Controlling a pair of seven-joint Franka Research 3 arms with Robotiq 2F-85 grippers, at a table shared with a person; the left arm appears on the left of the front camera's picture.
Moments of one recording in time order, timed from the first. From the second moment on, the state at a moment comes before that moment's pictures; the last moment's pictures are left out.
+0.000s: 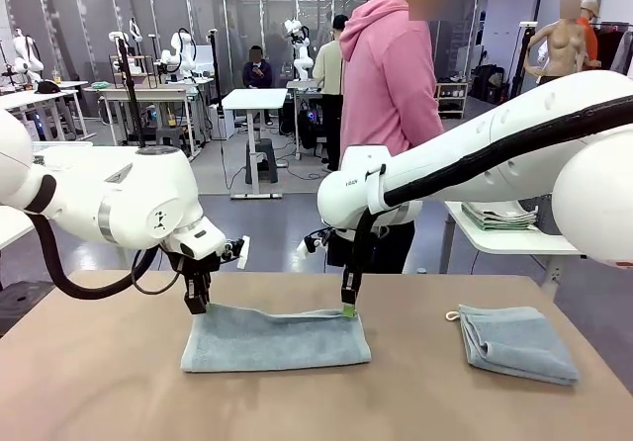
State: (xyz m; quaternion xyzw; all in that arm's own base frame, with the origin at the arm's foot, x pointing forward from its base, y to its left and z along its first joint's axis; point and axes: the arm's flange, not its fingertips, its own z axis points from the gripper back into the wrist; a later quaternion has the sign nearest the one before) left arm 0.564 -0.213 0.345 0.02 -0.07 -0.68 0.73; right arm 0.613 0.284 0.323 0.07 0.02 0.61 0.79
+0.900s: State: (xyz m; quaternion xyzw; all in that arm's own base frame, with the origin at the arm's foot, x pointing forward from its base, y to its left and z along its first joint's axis) left arm 0.547 -0.203 0.347 0.04 -0.12 -0.68 0.73; right arm 0.600 0.284 0.344 0.04 -0.03 0.62 0.78
